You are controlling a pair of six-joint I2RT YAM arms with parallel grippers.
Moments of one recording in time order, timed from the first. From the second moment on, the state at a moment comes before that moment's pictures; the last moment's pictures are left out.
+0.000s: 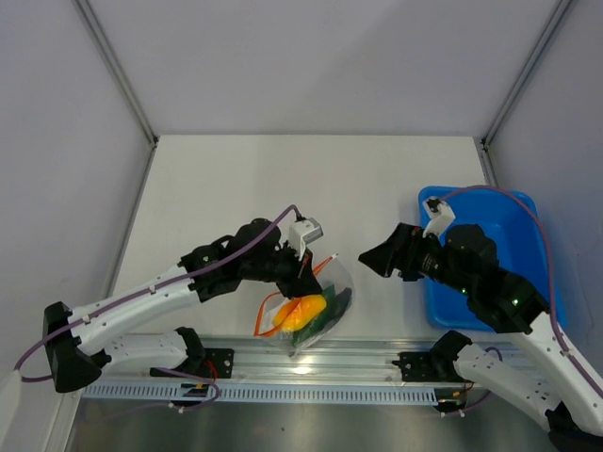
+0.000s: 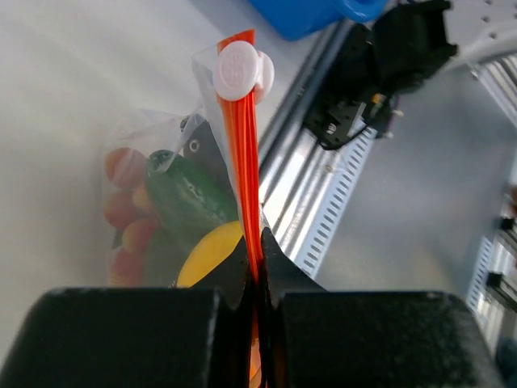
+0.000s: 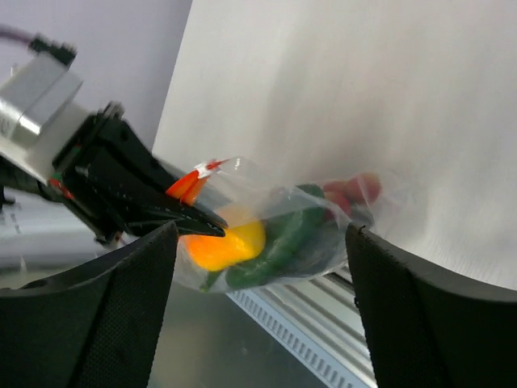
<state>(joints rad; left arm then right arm) -1.01 1.07 0.97 -0.47 0.29 -0.38 0.71 0.68 1.00 -0.72 -0.07 0.82</state>
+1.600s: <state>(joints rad) -0.89 1.07 0.90 -0.21 0.93 -0.42 0.76 0.78 0.76 -0.16 -0.80 0.49</state>
